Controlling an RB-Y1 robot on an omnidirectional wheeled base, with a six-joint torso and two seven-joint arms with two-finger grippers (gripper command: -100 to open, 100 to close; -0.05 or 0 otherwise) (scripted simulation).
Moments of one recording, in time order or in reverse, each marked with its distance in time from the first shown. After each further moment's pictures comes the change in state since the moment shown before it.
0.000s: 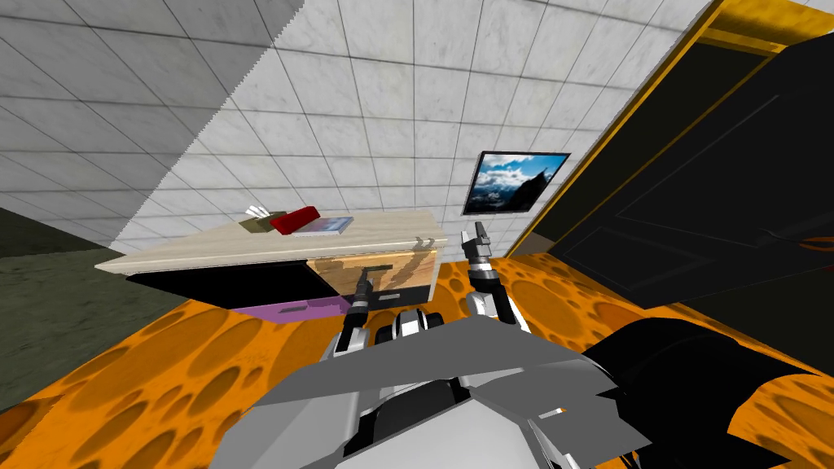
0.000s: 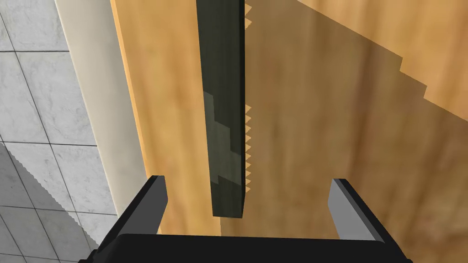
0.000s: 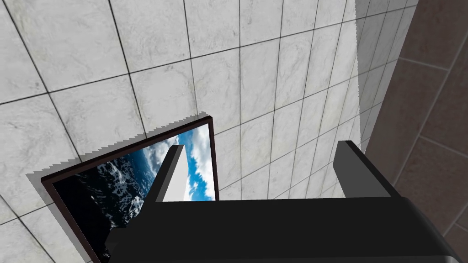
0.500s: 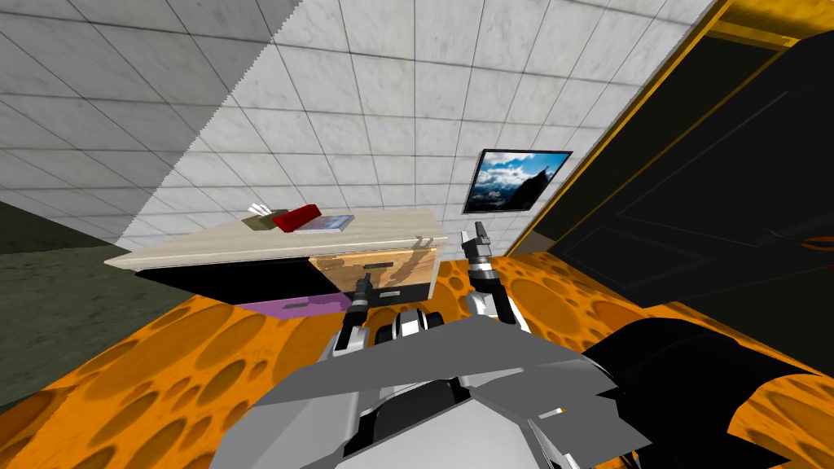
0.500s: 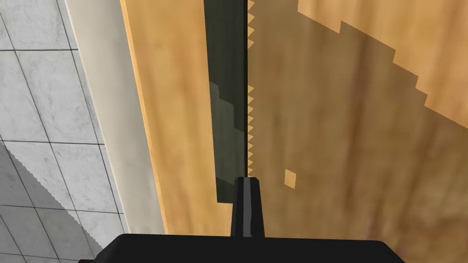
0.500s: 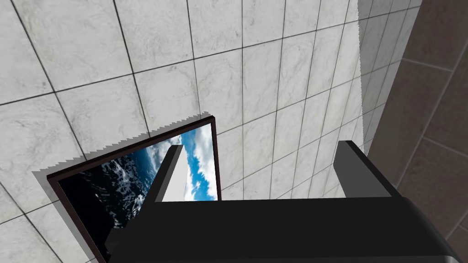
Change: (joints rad) left arm -0.001 0.006 -0.002 -0.025 0.001 0.021 0.005; right arm -0.001 0.000 0.000 0.000 0.000 0.000 0.000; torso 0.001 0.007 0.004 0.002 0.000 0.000
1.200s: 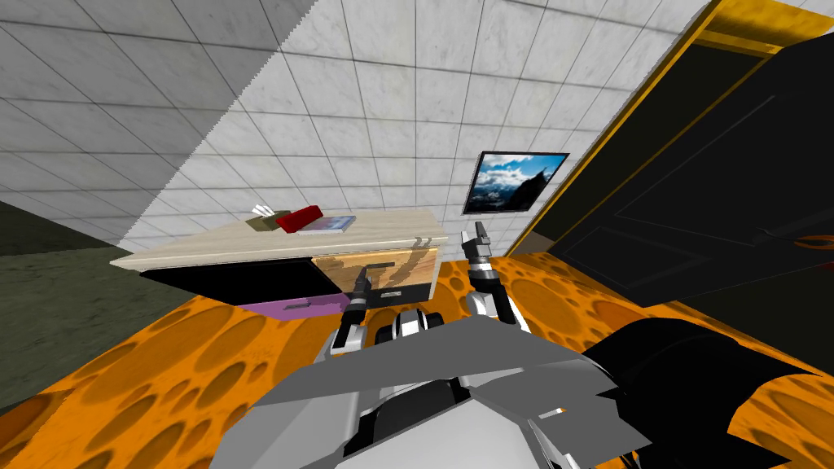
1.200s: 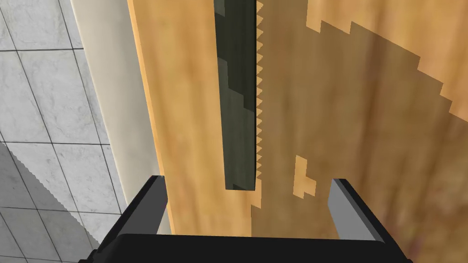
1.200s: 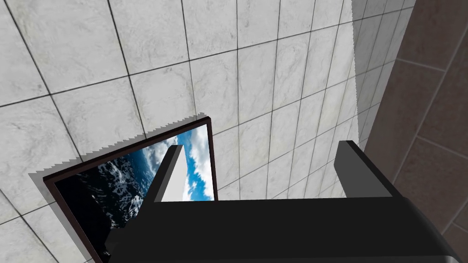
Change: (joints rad) left arm -0.008 0.024 -0.001 -0.018 0.004 0.033 0.007; right arm 0.001 0.000 0.000 0.000 0.000 0.000 0.000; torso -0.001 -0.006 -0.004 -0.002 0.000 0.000
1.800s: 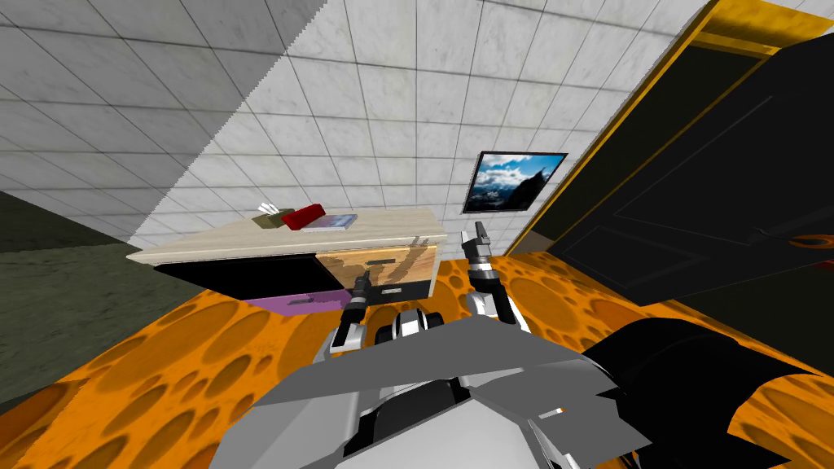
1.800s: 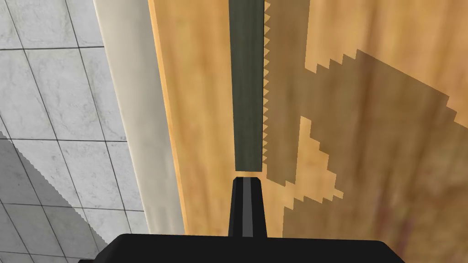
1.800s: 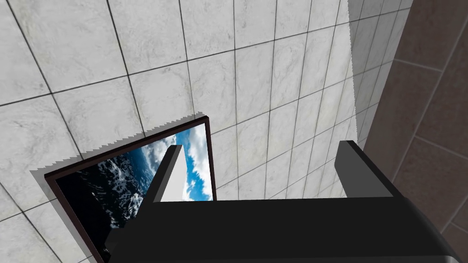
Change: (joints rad) left arm 0.002 0.005 -0.004 -0.029 0.000 0.025 0.004; right arm -0.001 0.000 0.000 0.000 0.000 0.000 0.000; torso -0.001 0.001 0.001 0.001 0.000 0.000
